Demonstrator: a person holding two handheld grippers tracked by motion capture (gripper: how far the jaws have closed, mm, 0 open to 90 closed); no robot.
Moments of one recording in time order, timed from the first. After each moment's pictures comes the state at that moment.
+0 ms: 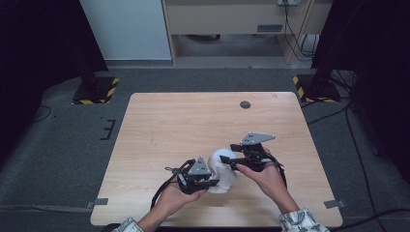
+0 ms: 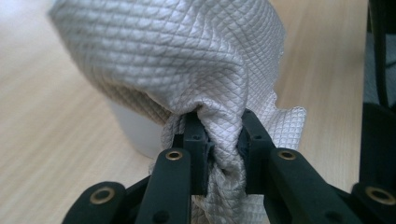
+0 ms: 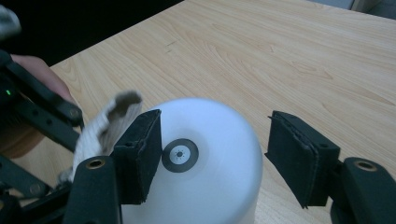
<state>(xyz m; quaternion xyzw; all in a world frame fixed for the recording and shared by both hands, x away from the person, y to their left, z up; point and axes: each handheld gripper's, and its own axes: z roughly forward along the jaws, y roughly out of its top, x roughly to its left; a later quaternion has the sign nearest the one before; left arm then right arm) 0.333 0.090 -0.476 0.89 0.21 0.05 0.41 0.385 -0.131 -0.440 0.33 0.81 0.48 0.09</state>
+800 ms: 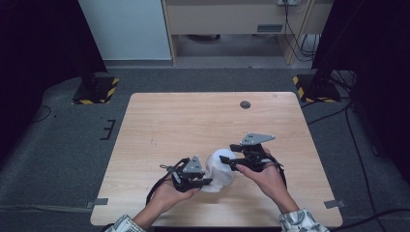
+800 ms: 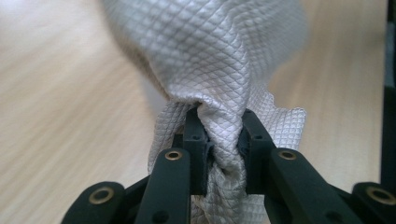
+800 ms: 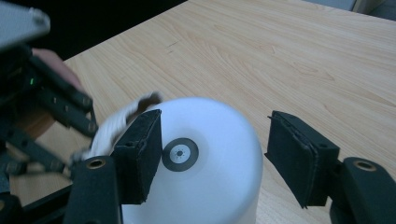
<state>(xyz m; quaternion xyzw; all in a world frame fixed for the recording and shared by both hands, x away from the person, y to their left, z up) 0.348 0.122 -0.474 0.88 0.24 0.06 0.40 0.384 -0.131 -0.440 0.32 0.81 0.48 0.09</state>
